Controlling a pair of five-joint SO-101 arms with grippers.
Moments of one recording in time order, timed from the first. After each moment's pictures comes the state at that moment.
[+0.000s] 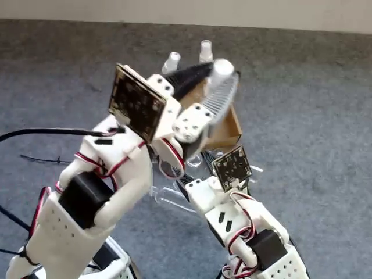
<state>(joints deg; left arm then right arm) 37.9 -46.0 12.7 39.7 3.6 -37.5 -93.9 75.6 44.9 0.1</state>
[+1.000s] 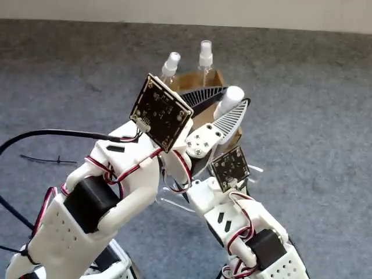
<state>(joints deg) 41.4 -46.1 13.6 47.2 4.0 -37.6 -93.9 75.7 44.9 0.4</state>
